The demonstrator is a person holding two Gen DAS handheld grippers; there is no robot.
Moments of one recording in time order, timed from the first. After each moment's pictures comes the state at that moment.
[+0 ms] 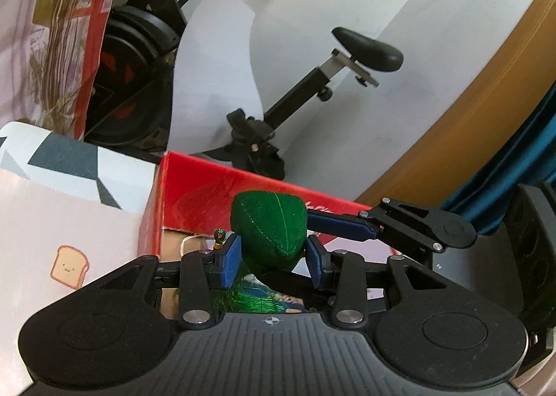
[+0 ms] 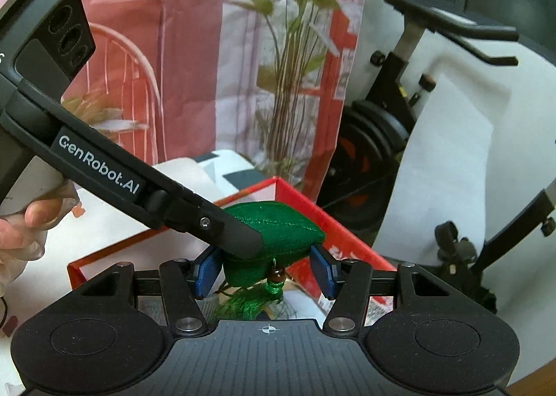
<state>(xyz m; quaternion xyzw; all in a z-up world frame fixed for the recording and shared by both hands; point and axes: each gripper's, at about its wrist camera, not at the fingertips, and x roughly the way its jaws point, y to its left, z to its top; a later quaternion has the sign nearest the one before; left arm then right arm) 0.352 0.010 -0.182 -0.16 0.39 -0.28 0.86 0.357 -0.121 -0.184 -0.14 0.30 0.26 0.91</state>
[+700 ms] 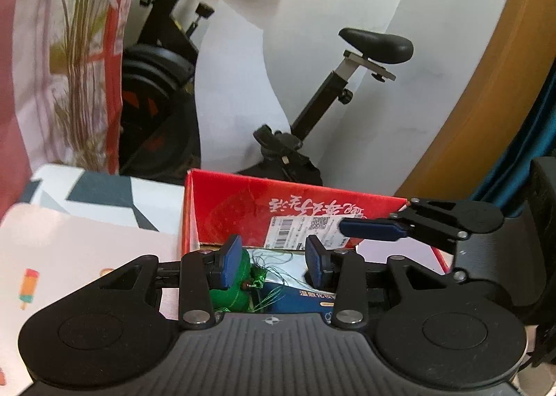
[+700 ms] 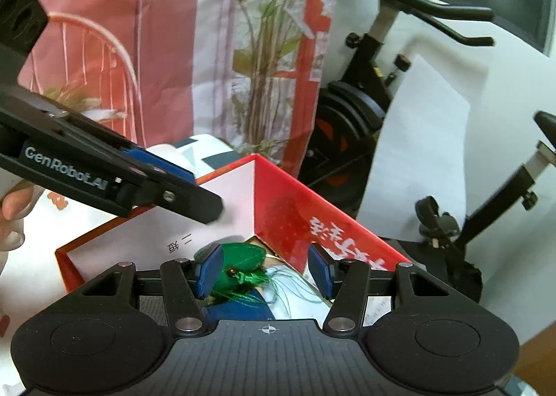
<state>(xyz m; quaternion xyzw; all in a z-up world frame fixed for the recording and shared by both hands) 0.334 -0.001 -0.173 -0.07 0.36 -0.23 0.90 0.340 -0.131 -0.186 -0.13 0.32 0.21 0.92</state>
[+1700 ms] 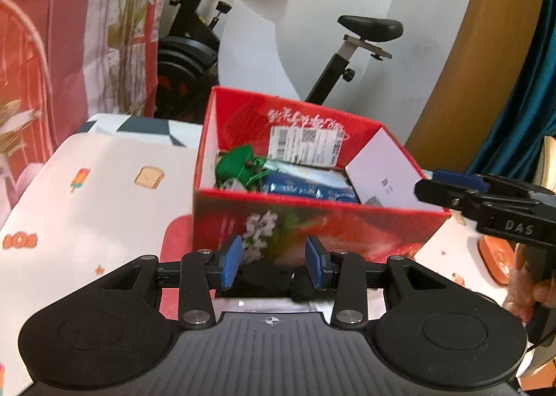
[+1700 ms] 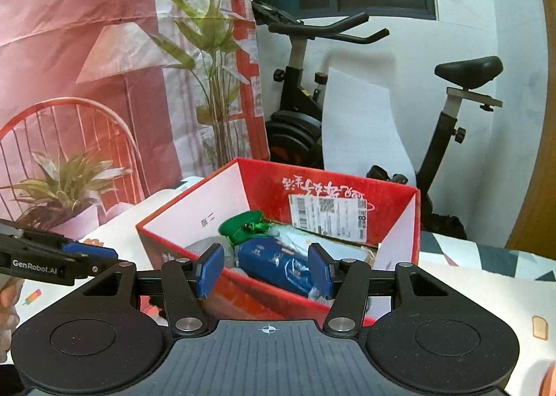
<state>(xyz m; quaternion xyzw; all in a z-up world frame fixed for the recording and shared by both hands) 0.162 0.008 -0.183 -0.05 0.35 -0.19 0.92 0.154 -0.200 -0.182 0.02 0.25 0.13 0.96</state>
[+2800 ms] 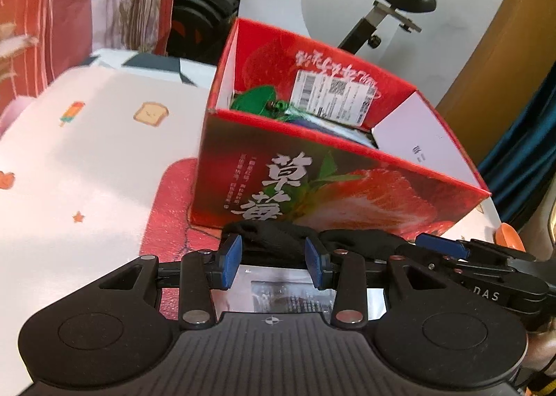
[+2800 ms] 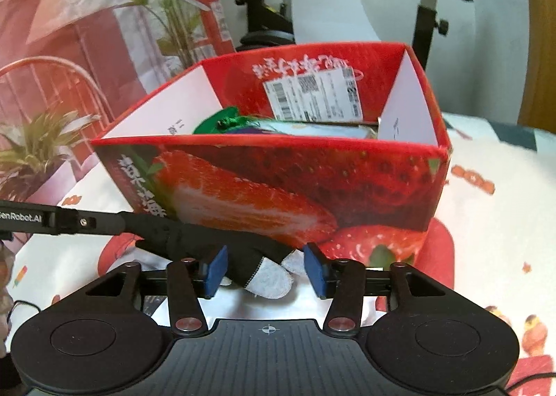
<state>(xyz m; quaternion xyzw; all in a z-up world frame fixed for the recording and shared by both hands) 0.181 0.010 -0.234 -0.08 0.42 -0.16 0.89 0.168 -0.202 -0.281 0.10 0.36 0.10 0.92</state>
